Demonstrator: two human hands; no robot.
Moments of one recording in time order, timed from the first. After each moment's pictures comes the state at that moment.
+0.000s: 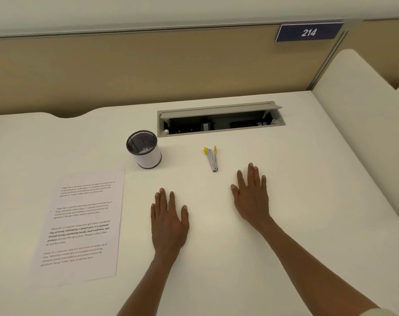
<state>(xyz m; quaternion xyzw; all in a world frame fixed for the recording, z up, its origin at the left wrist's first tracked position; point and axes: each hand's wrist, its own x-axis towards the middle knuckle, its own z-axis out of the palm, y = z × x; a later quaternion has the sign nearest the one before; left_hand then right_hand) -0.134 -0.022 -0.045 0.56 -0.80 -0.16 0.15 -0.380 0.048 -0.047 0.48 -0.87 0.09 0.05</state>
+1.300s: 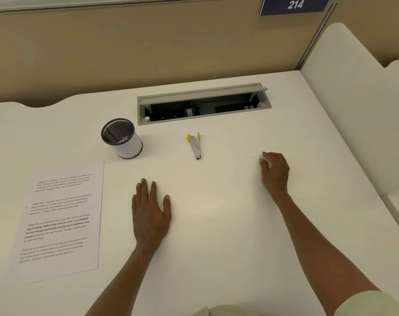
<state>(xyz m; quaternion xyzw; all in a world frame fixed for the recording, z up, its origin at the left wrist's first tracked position) -0.135 -0.022 -0.042 0.56 -0.81 -0.15 0.13 -0.484 0.083 -0.036 0.31 -0.86 0.40 -0.02</state>
